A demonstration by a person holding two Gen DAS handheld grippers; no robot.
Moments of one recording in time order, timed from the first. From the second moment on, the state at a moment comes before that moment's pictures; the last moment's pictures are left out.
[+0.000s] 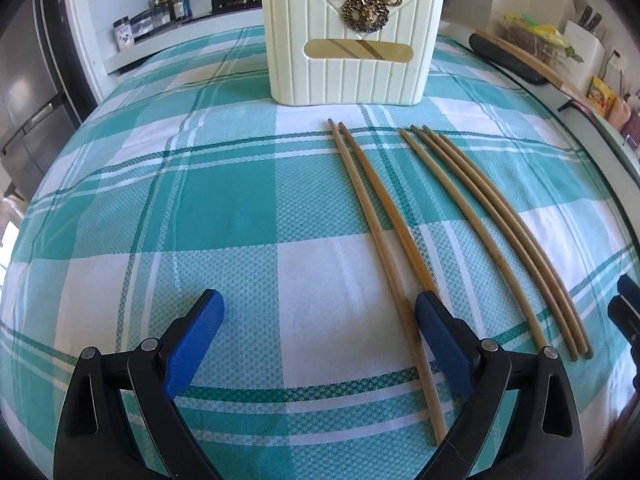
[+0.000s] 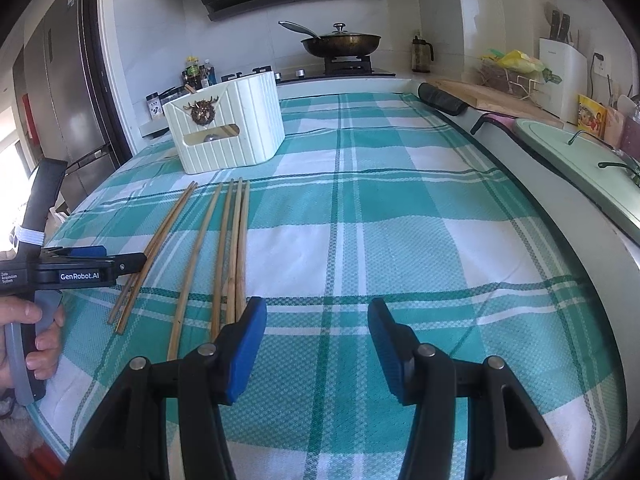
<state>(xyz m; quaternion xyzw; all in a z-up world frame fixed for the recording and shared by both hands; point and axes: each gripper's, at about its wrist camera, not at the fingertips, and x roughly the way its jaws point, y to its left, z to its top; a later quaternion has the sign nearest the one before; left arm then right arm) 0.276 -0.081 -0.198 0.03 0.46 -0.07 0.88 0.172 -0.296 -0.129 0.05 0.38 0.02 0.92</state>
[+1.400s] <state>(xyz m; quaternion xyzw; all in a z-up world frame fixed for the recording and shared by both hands) 0.243 -0.009 -0.185 0.02 0.46 -0.04 0.89 0.217 -0.293 -0.137 0.01 0.49 -0.01 0.87</state>
